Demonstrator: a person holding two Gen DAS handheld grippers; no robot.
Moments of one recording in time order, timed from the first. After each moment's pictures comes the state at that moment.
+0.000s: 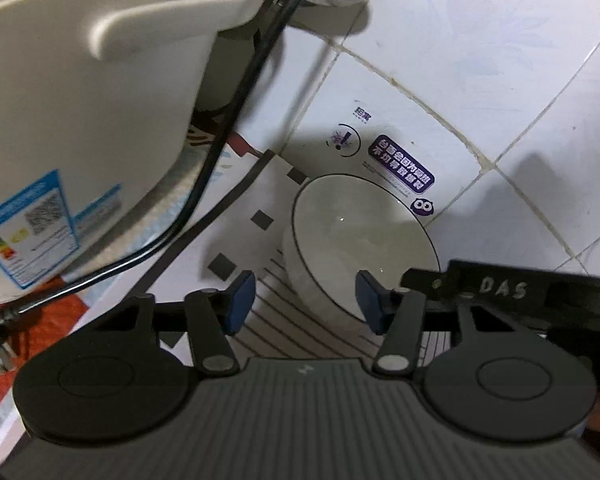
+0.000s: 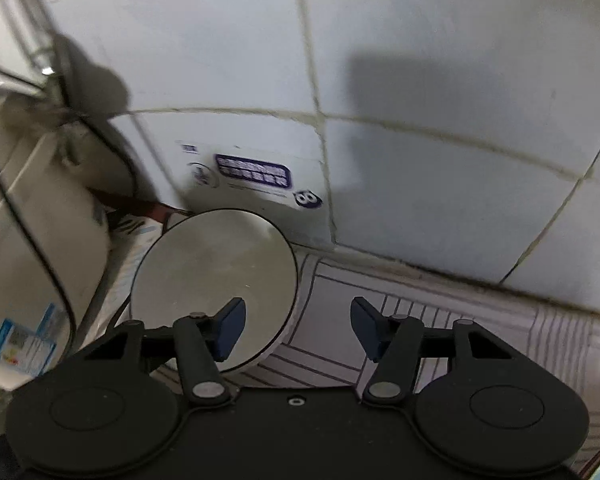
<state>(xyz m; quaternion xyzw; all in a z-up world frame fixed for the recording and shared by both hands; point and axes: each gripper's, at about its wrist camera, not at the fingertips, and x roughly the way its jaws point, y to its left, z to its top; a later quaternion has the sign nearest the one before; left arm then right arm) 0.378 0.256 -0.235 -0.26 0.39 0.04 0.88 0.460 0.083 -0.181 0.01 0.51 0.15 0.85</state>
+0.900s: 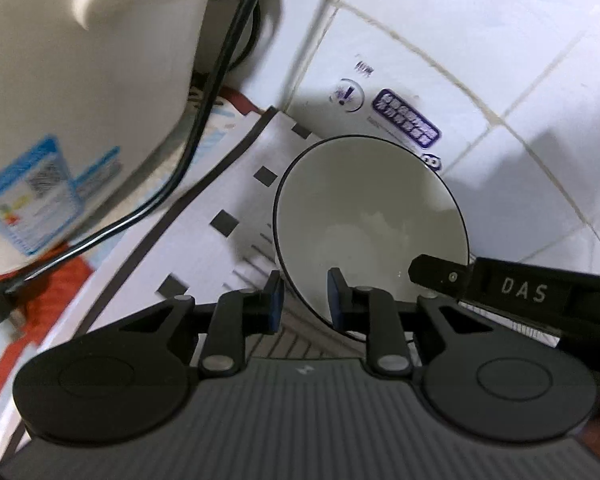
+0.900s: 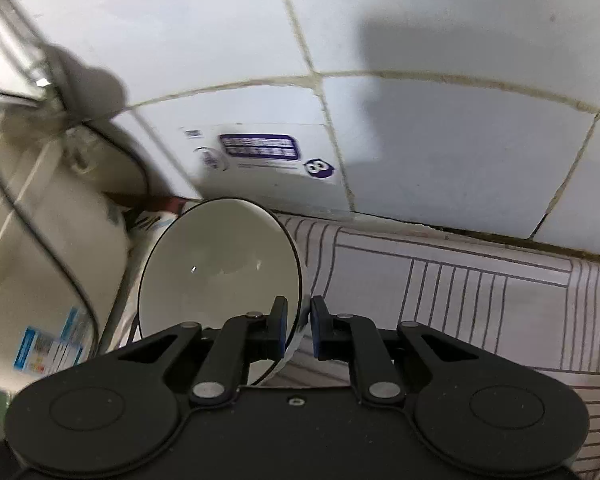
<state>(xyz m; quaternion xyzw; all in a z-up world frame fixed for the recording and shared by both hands) 0.368 0.245 -0.227 -0.23 0.44 0.05 0.87 0.446 0.079 -0.188 0.07 0.52 0.17 0.83</state>
